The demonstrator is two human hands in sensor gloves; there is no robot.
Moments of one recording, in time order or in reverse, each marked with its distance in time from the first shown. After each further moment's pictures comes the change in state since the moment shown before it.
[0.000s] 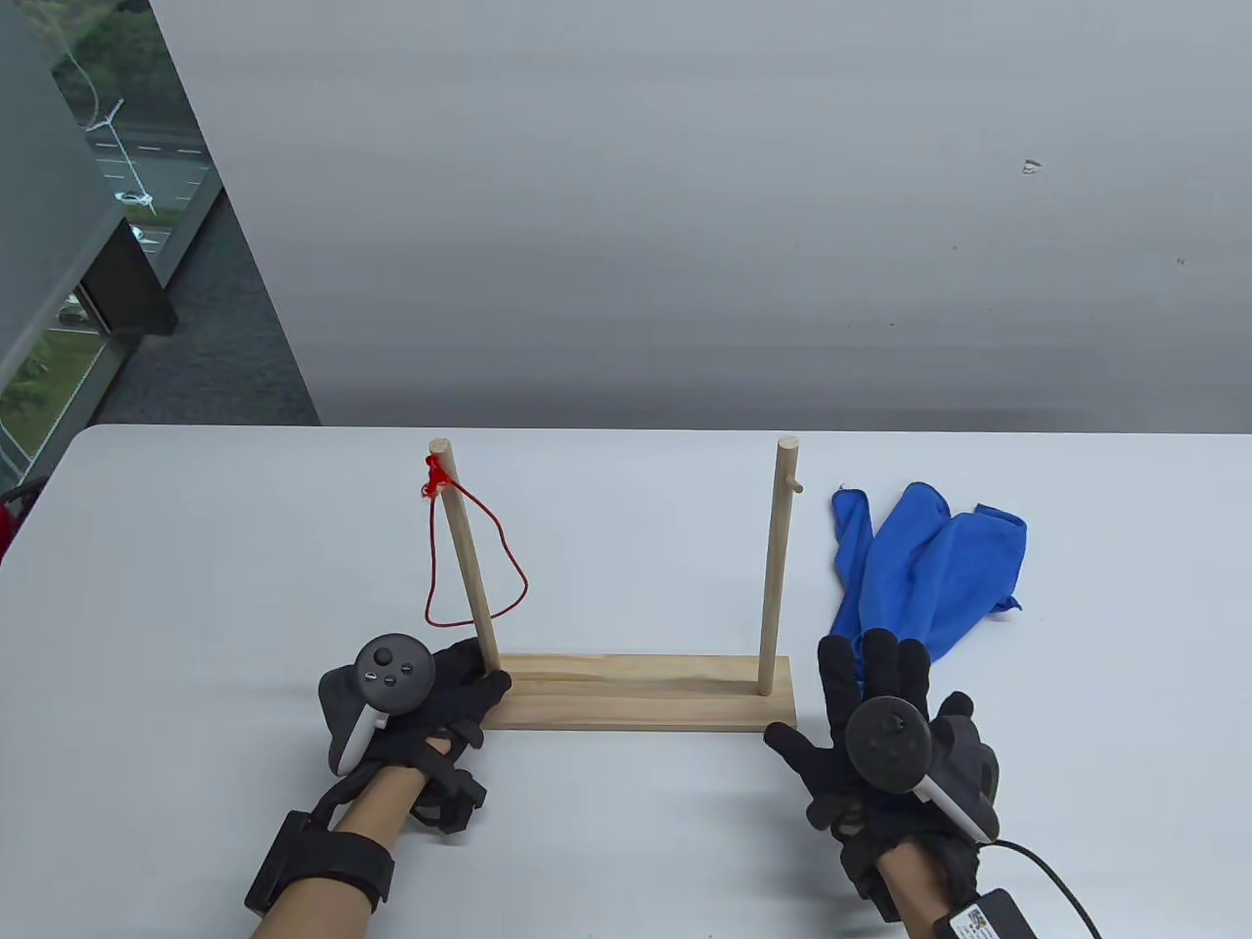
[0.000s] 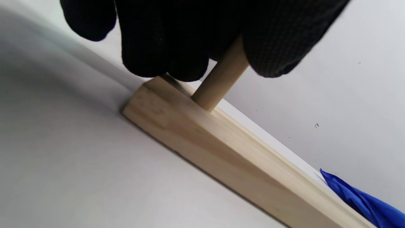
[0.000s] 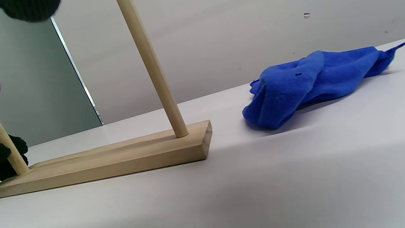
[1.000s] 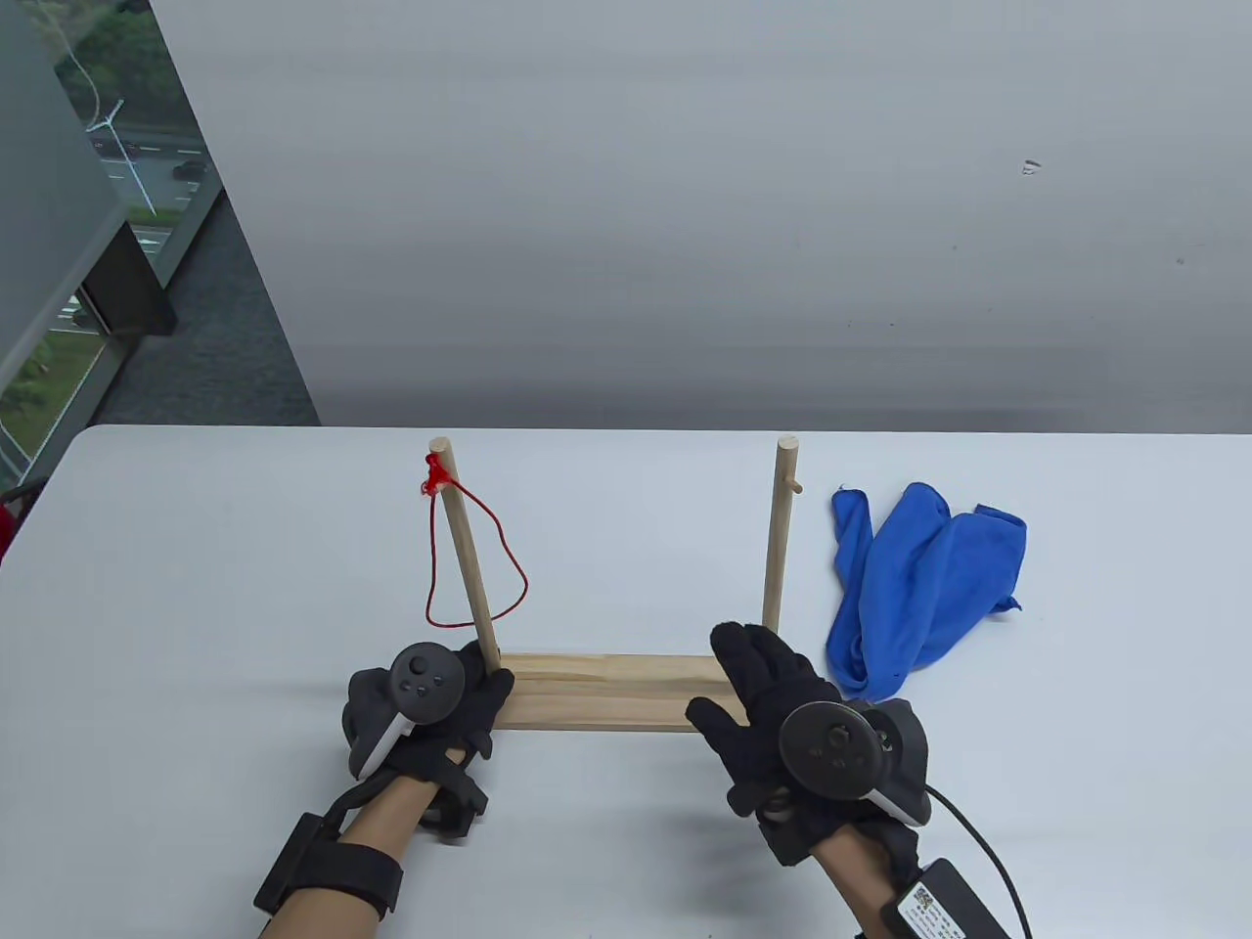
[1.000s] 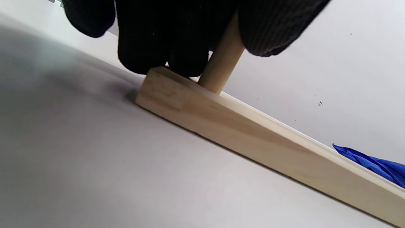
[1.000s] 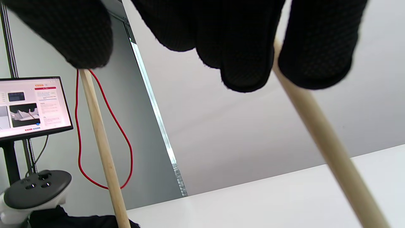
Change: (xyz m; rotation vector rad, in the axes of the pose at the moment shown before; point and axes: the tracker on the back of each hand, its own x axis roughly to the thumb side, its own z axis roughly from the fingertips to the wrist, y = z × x) left_hand 0.012 -0.009 0.002 0.013 -0.038 -0.161; right_hand 0.094 -0.035 -0.010 -0.290 -0.347 -0.158
